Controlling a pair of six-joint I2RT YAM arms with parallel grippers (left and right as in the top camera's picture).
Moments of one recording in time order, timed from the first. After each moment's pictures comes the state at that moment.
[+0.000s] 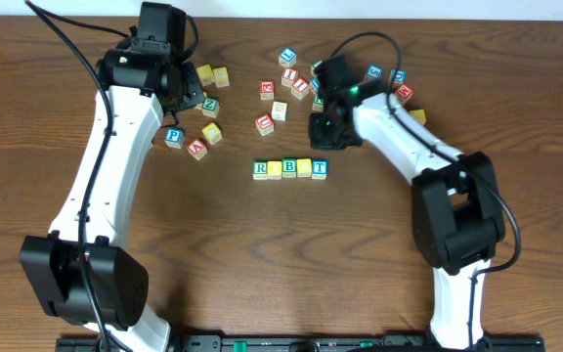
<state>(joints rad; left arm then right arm) -0.14 1.78 1.71 -1.04 -0.17 -0.43 0.40 2.15 1.68 -0.85 -0.14 0.36</state>
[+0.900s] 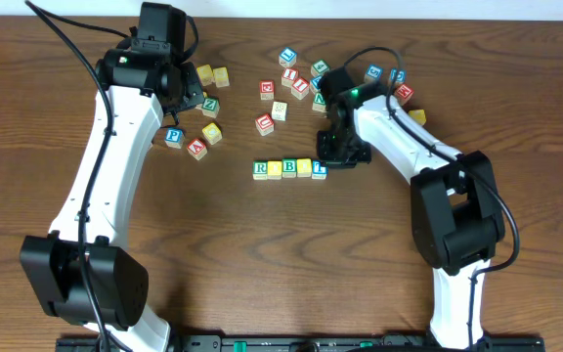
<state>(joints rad) -0.14 1.78 1.71 -1.05 -0.17 -0.43 0.42 2.15 1.63 -1.00 -0.10 0.42</state>
